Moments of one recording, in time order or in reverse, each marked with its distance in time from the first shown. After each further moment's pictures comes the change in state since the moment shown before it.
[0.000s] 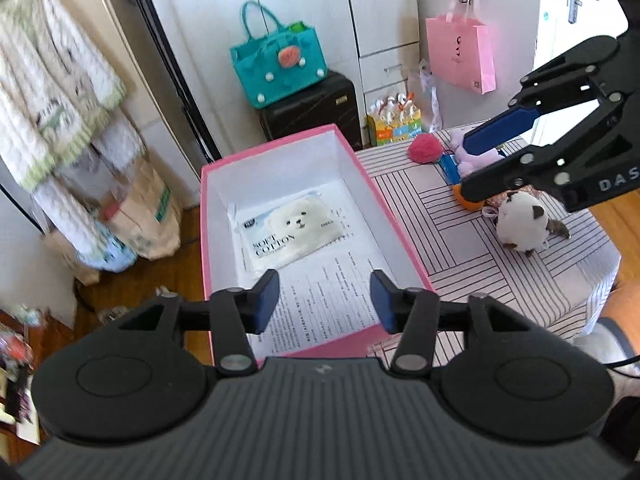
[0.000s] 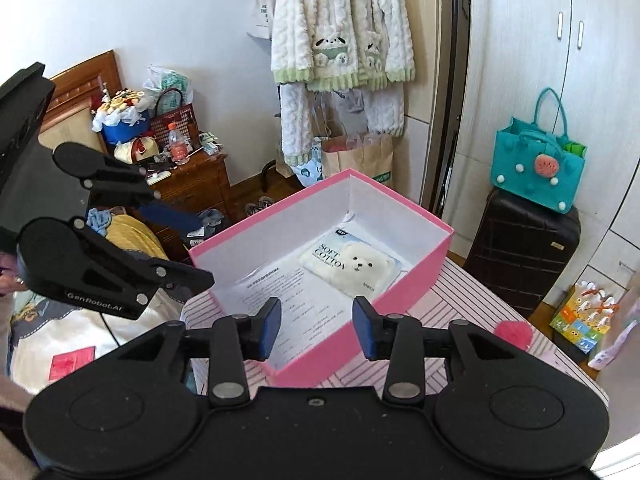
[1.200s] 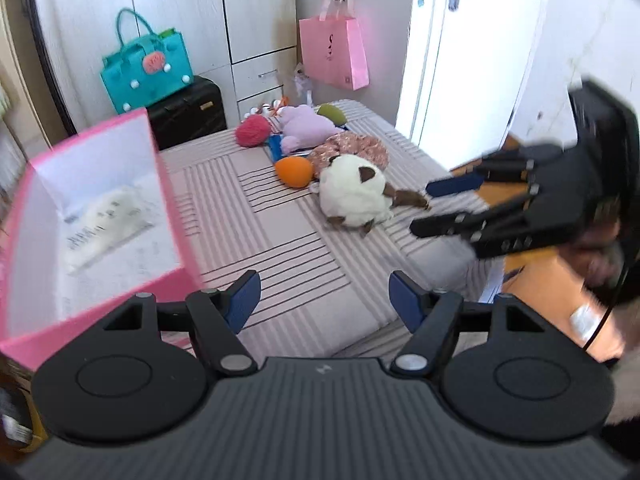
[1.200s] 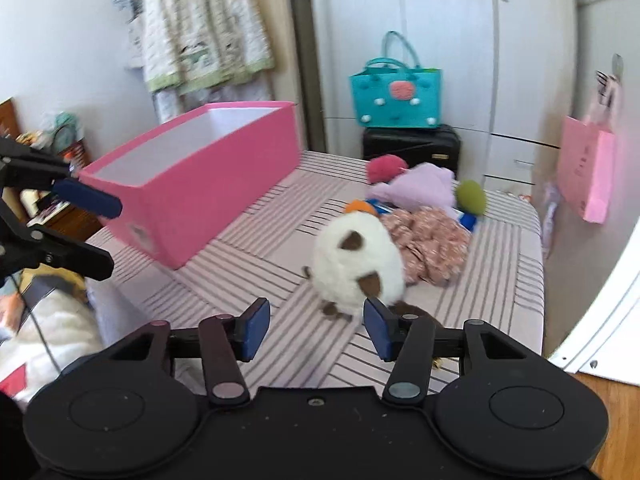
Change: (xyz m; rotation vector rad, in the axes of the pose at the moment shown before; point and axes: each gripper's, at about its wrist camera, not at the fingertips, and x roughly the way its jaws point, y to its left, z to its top) left arm 0.036 -0.129 -0.049 0.074 -0.072 -0.318; right arm -0.016 -0.041 -0.225 0.292 -0.120 -0.288
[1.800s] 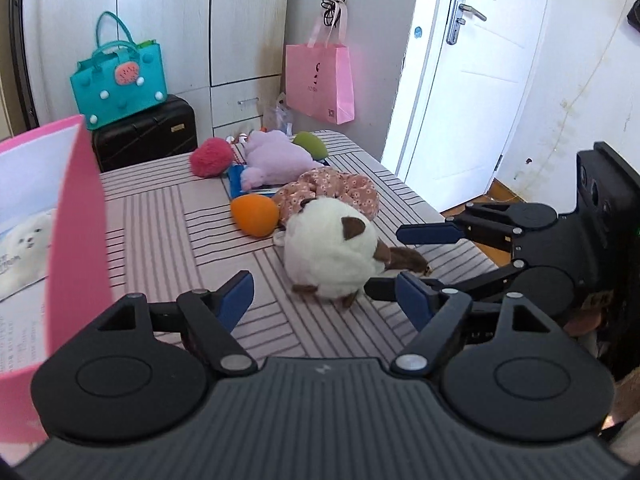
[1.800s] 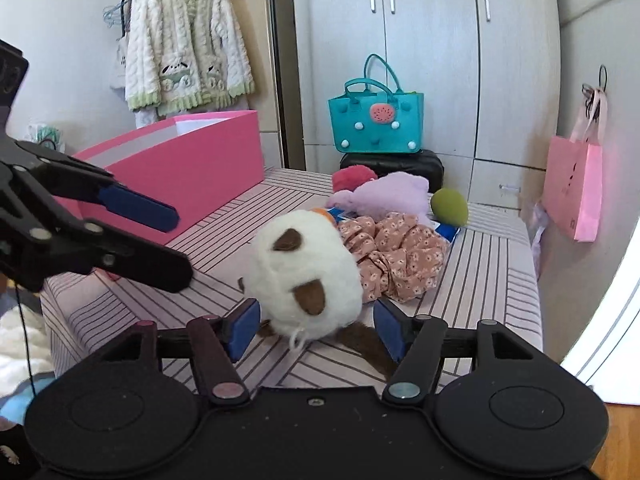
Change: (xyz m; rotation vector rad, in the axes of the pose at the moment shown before) left arm 0.091 -0.007 0.019 -0.064 -0.129 -0.080; right arm 0.045 -0.035 -0.019 -0.012 -0.114 -0.025
